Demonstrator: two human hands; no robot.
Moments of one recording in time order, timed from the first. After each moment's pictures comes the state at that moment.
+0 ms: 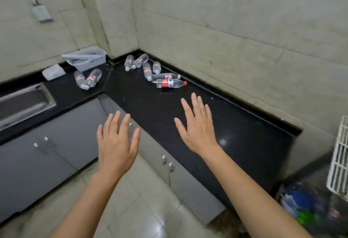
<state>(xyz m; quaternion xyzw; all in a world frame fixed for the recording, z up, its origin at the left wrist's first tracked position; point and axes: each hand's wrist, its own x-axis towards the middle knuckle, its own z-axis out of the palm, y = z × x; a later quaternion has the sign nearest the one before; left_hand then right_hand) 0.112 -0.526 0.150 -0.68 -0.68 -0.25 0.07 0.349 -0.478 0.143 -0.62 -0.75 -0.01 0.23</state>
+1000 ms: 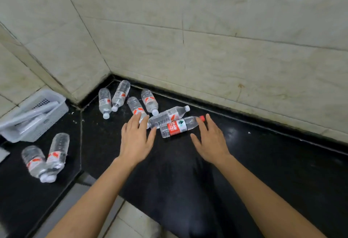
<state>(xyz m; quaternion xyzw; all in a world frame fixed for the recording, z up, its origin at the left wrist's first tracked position) 0.067 0.050 0.091 -0.83 -0.54 -0.12 -0.04 0.306 -0.033 0.049 -0.77 -0.59 0.16 0.17</state>
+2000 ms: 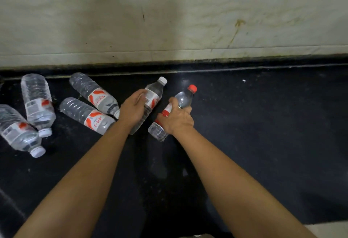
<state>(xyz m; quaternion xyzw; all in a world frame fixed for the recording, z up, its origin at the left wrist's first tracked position) 0.147 0.280 -0.075 -0.77 -0.44 -0.03 -0.47 0.229 0.147 -0.056 -0.90 -0.16 0.38 0.14</state>
